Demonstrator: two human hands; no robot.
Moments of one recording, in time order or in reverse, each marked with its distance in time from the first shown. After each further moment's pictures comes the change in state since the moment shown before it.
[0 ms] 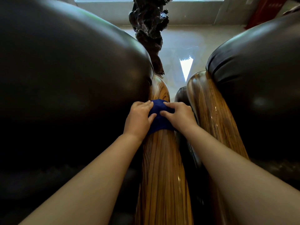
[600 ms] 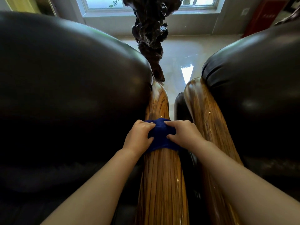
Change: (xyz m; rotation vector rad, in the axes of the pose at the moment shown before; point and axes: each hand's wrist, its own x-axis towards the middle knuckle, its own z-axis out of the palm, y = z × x) left_hand -0.066 0.010 -0.023 0.019 -0.190 0.011; right_hand -0.063 0.015 -0.017 -0.308 -0.162 -0.201
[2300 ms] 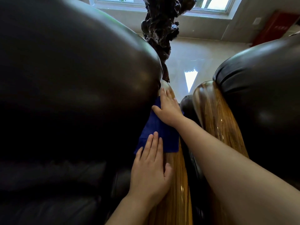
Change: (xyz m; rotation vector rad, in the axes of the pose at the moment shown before) left_hand -0.051 0.020 0.047 0.017 0.012 -0.105; right_hand 0.121 -0.027 0.025 0.034 0.032 -0.050
